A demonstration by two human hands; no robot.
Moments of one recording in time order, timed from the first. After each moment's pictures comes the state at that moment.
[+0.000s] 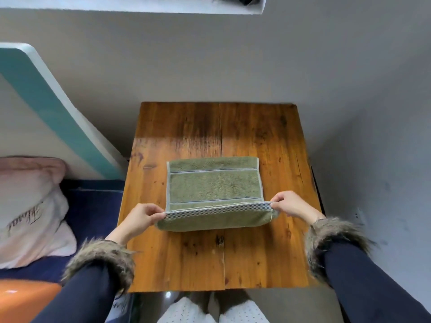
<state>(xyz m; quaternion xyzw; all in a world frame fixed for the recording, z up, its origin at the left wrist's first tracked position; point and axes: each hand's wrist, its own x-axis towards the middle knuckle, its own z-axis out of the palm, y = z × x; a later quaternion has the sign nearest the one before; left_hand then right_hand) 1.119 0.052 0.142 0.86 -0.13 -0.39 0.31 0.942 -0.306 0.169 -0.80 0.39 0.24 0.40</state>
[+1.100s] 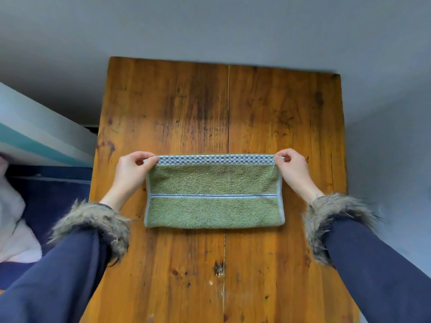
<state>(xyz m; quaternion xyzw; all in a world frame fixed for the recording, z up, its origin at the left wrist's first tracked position) 1.249 -0.045 0.062 0.88 -0.03 -0.24 0.42 1.077 -0.363 0.068 -0.79 0.43 0.03 0.43</state>
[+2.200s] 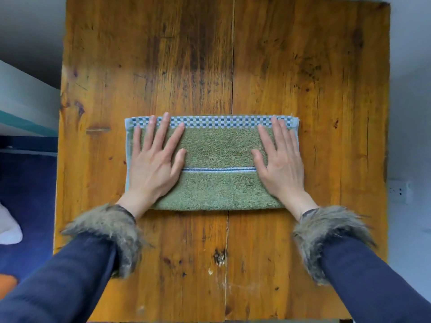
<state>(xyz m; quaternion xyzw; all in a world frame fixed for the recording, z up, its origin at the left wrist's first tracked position) 1.181 -0.072 -0.009 0.93 -0.36 -0.06 0.05 1.045 -0.305 -0.008 -0.97 0.19 0.03 0.13</state>
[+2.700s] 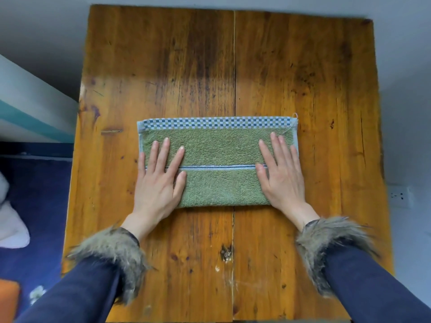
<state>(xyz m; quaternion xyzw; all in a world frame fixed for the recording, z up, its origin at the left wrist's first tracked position) 1.143 -0.040 -0.001 0.94 -0.33 -0.11 0.06 1.015 -0.285 -0.003 -0.97 0.20 0.05 0.12</state>
